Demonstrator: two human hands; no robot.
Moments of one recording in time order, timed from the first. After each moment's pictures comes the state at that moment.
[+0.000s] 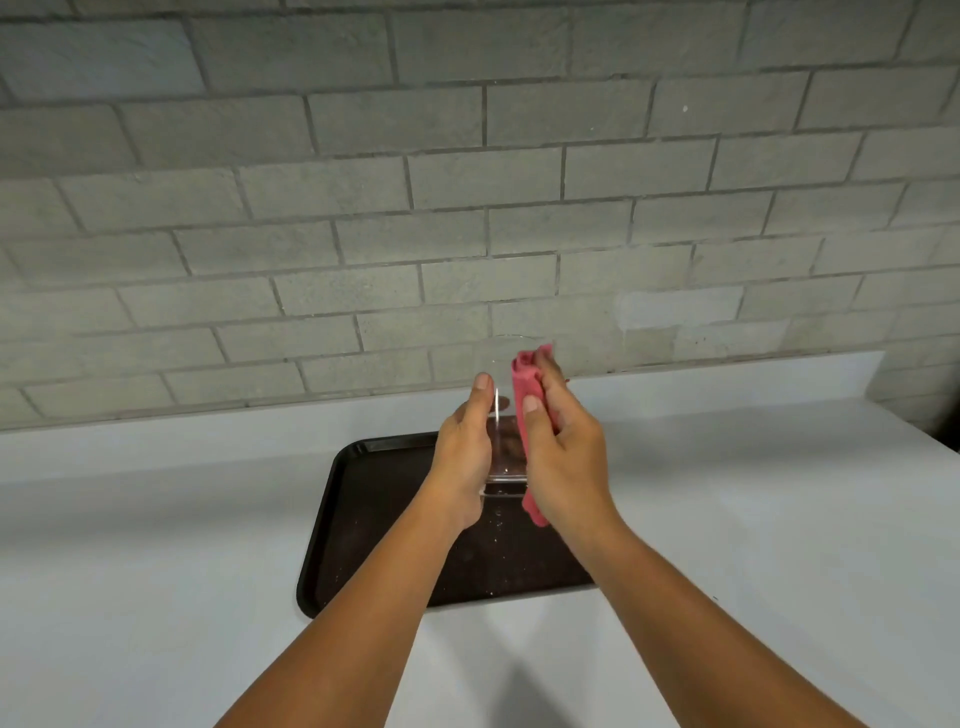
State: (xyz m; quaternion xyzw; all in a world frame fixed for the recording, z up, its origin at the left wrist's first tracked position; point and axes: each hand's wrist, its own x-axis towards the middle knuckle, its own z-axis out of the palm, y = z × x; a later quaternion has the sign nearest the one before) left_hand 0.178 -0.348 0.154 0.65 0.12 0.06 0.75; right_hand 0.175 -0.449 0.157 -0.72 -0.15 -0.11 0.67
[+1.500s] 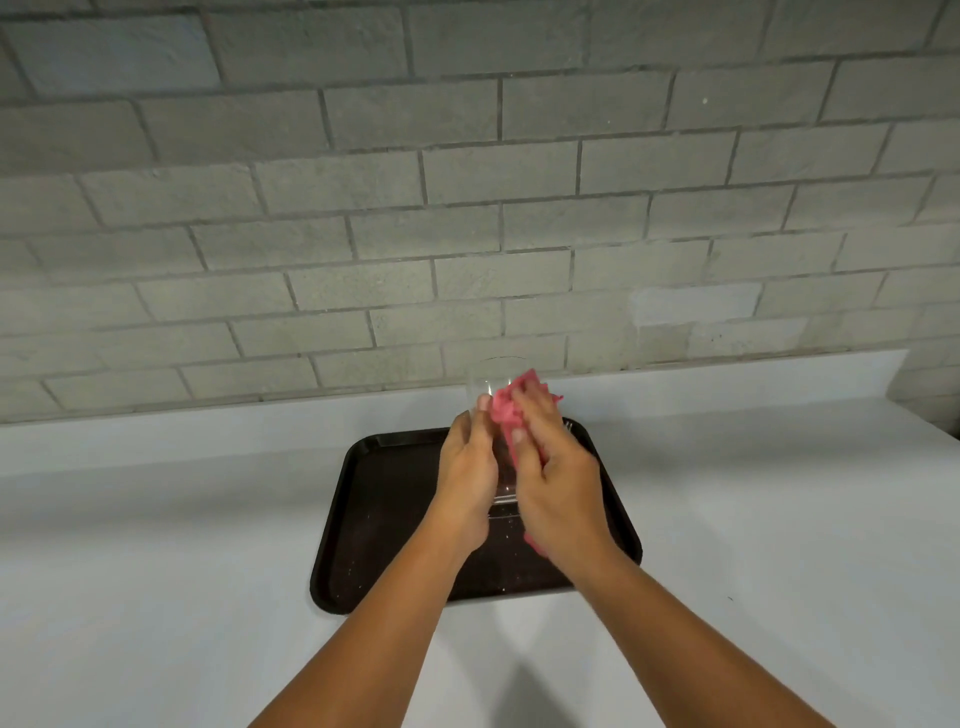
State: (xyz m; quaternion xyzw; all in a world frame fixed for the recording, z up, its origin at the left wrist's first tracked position) left_hand 0.167 -0.344 0.138 0.63 0.13 0.08 0.76; right_hand 0.170 -0.438 0.127 -0.77 -0.21 -0.13 0.59
